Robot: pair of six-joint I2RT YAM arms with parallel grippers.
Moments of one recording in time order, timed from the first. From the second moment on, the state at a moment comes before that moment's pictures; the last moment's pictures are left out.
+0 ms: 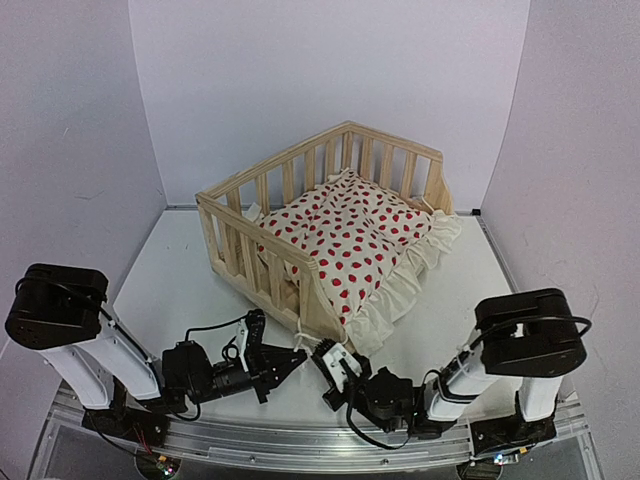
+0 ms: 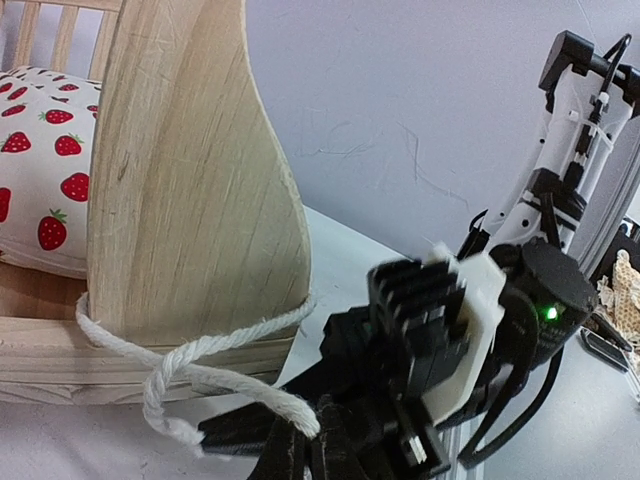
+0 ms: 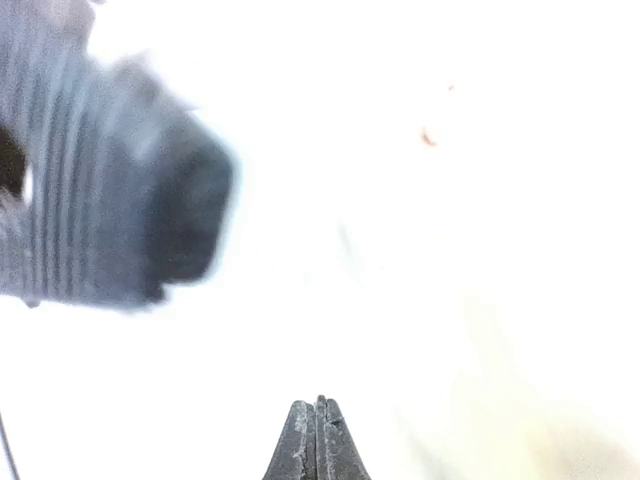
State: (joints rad) left arm -1.36 1.65 0.25 1.44 -0.16 -0.33; right arm 1.45 2.02 0.54 1.30 0.66 -0.07
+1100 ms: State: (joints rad) left arm -1.36 1.46 0.26 1.01 -0.13 -0.39; right arm 1.43 1.90 0.56 1.32 0.71 0.05
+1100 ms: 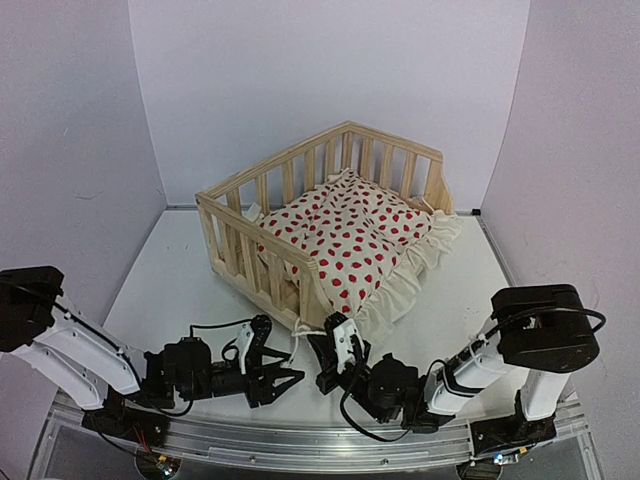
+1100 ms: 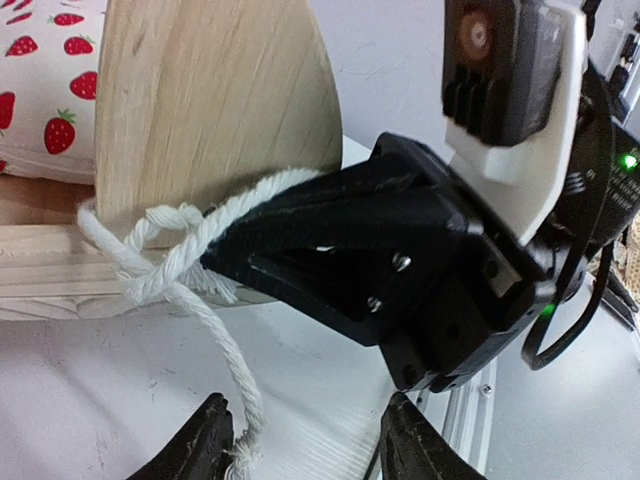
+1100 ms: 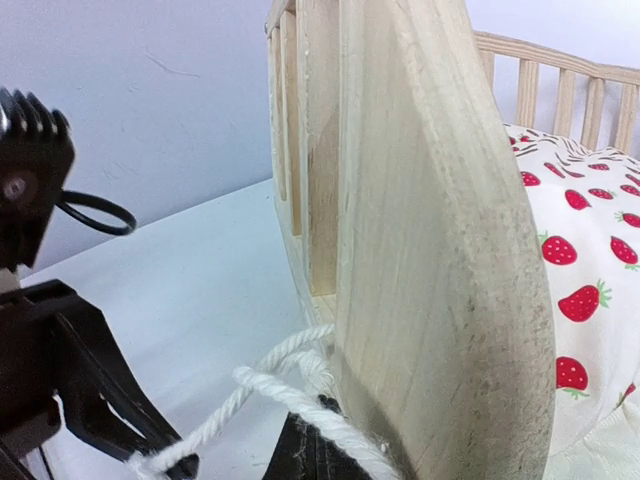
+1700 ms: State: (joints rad) left arm -1.16 0.99 0.29 0.51 -0.05 -0.50; right arm 1.43 1.90 0.53 1.32 0.71 0.02
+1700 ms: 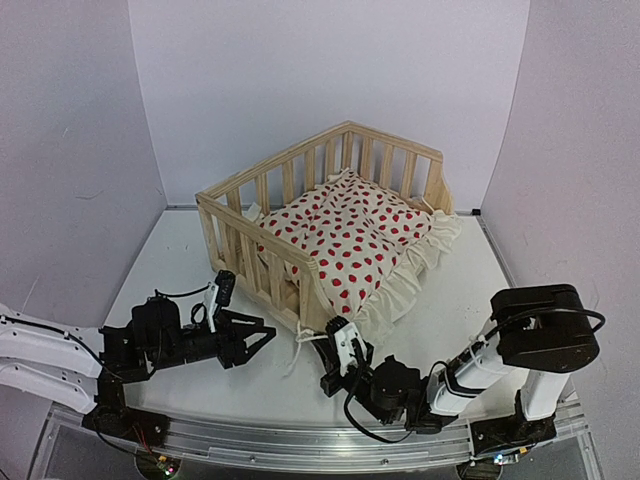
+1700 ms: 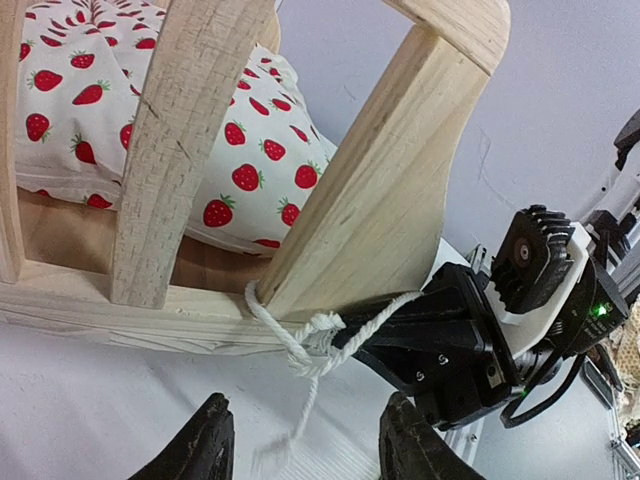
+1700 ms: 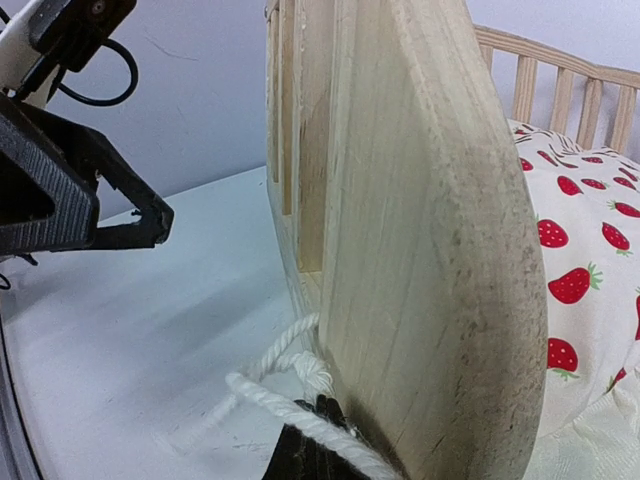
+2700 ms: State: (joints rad) left arm -1.10 1.34 0.54 0.45 0.12 0.06; right arm 1.43 1.89 0.53 1.32 0.69 -0.02
